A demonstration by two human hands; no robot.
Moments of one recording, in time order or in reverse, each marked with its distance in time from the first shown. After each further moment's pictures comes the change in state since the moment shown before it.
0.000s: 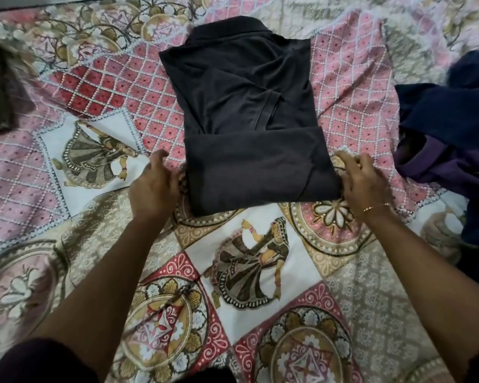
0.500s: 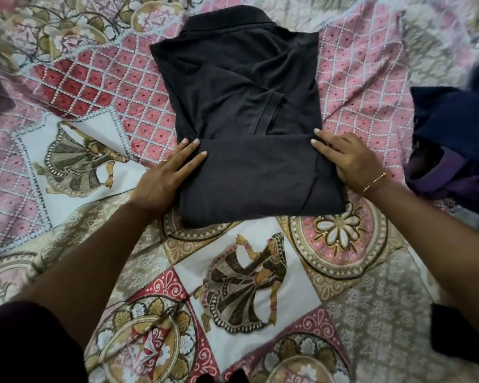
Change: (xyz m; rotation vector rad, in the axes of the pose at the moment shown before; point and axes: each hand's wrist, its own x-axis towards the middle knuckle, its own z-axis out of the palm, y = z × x) left_hand 0.047 -0.019 0.036 0.001 -0.147 0.817; right_hand 0.078 0.032 0.035 -0.070 0.009 -0.690
